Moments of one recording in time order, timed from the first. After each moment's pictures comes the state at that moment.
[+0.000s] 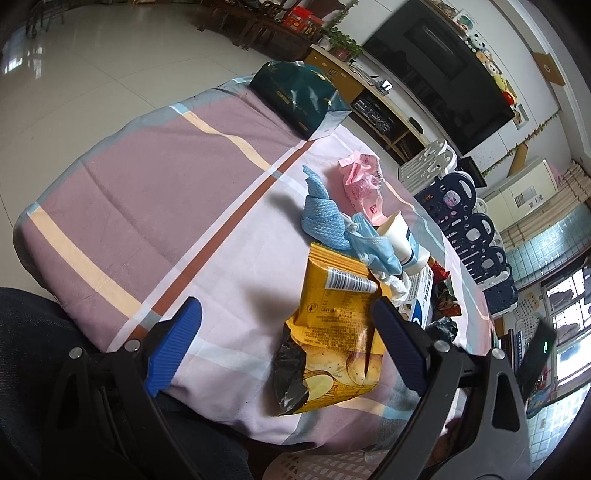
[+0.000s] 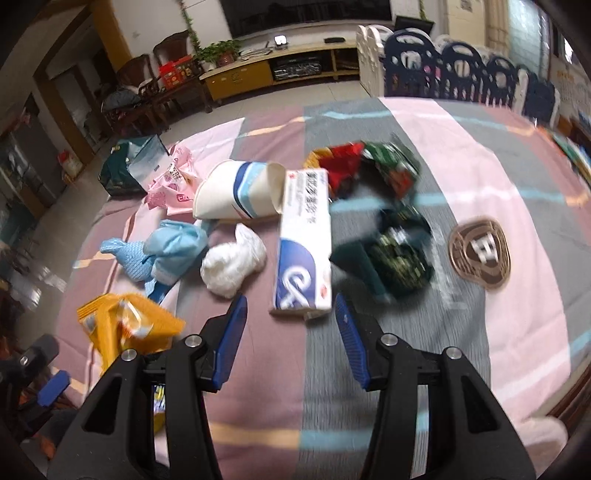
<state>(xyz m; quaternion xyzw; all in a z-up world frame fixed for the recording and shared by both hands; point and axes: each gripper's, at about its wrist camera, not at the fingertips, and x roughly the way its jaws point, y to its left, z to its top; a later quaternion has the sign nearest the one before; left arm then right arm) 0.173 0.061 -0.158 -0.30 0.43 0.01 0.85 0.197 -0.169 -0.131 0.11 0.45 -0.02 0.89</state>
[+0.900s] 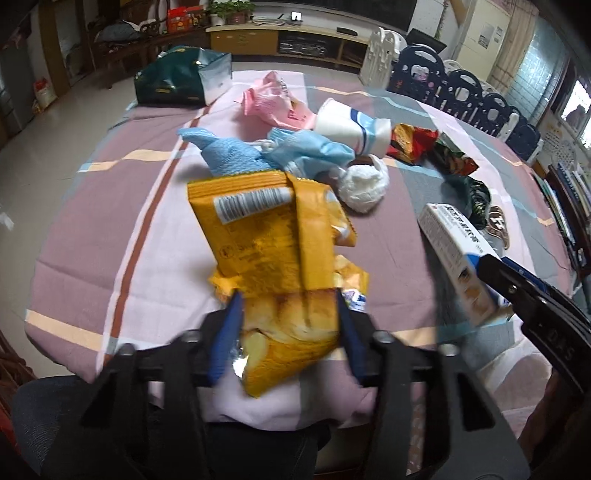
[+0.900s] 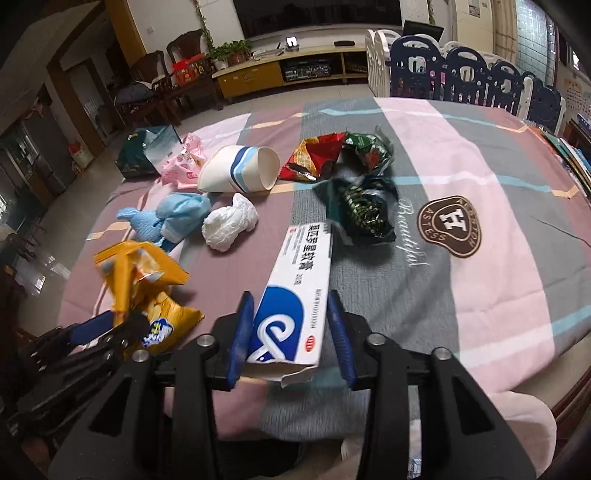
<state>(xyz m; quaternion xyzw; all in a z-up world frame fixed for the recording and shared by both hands) 0.186 -0.042 -0.168 -0.03 0.50 -0.07 0.86 0.126 -0.195 -0.121 0.11 0.44 0.01 0.89</state>
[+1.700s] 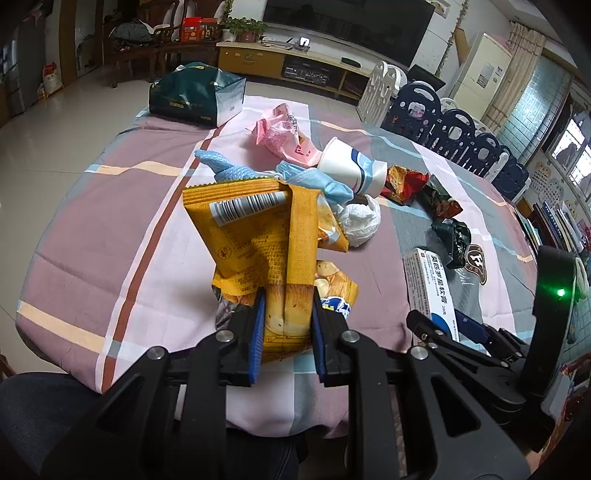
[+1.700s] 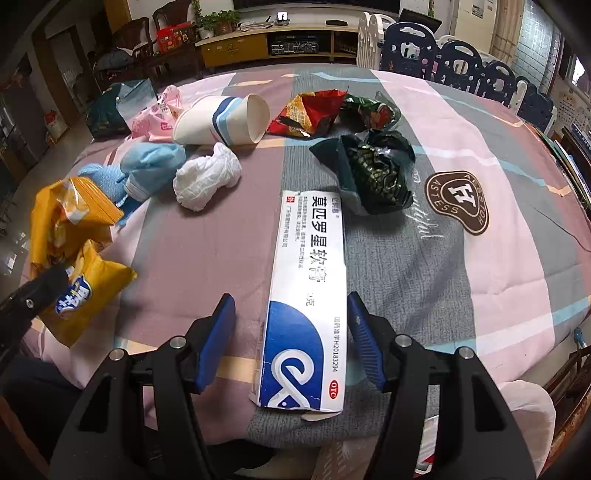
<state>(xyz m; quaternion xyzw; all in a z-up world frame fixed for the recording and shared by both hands) 0.178 -0.023 -0.151 -0.08 0.45 -0.07 0.89 0.149 -0.172 -0.166 0.06 0.50 -0.04 0.87</state>
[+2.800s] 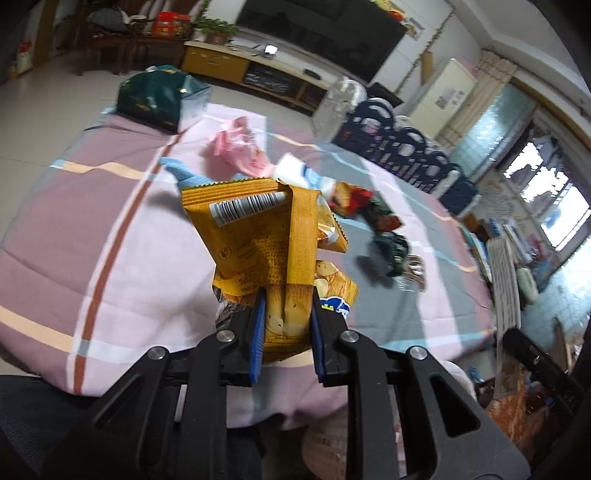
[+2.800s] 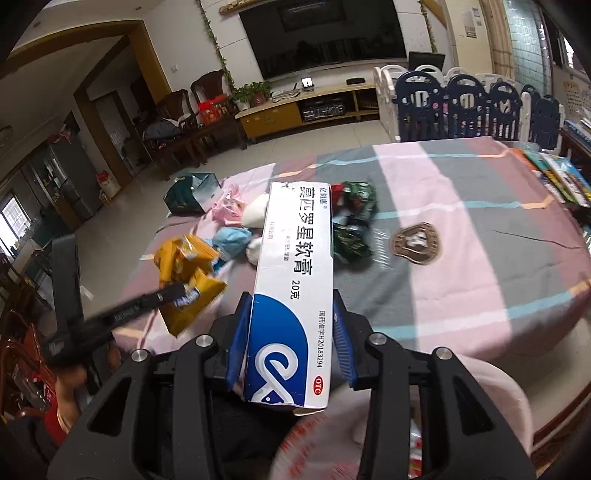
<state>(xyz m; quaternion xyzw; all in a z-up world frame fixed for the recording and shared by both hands) 0.164 -0.007 -0.134 -0.15 0.42 -0.19 0.87 0.022 -0.225 -0.045 0.13 0.37 0.03 0.92</state>
